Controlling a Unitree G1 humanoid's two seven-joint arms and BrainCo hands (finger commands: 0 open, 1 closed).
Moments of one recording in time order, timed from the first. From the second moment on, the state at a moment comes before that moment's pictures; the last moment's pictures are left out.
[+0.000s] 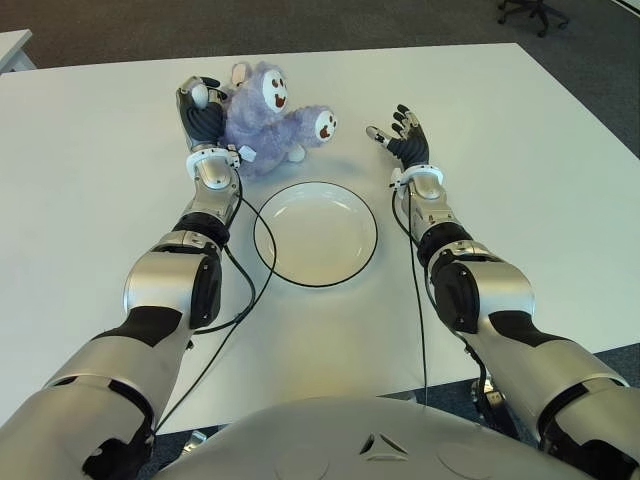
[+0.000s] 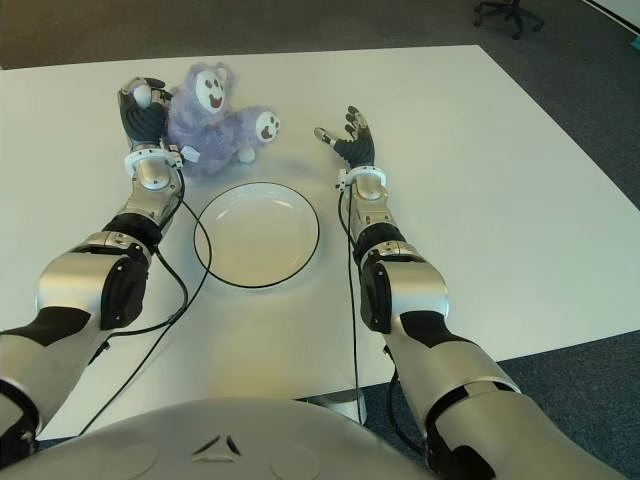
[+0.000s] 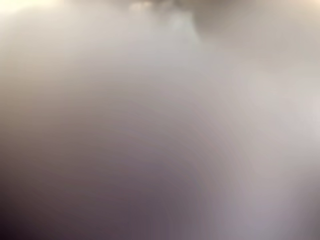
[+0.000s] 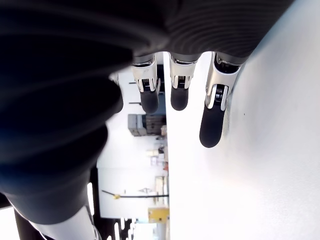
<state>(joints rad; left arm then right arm) -0.86 0.18 0.16 1.27 0.11 -0.56 0.55 -0.91 -0.08 -0.22 1.29 -0.04 -0.31 -0.08</state>
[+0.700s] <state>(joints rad) -0.88 0.17 0.16 1.27 0.11 -0.50 0.62 -0.91 -0.08 -0.23 1.29 -0.04 -0.32 -0.08</state>
